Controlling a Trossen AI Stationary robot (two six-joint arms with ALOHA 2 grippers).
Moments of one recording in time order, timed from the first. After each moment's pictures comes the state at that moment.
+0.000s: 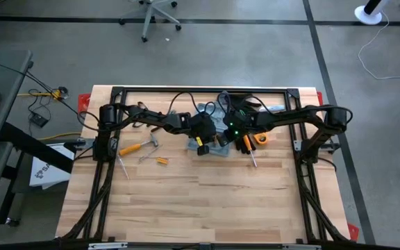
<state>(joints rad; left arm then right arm) 0.21 2.01 1.21 -0.05 0.13 0.12 -0.25 1.66 0.88 -0.22 -0.08 0.72</state>
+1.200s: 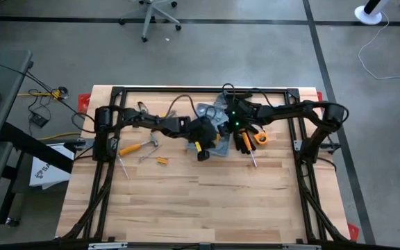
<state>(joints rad) 0.13 1.95 1.21 -0.07 0.16 0.01 -0.40 1.71 0.85 -0.08 -0.19 0.67</state>
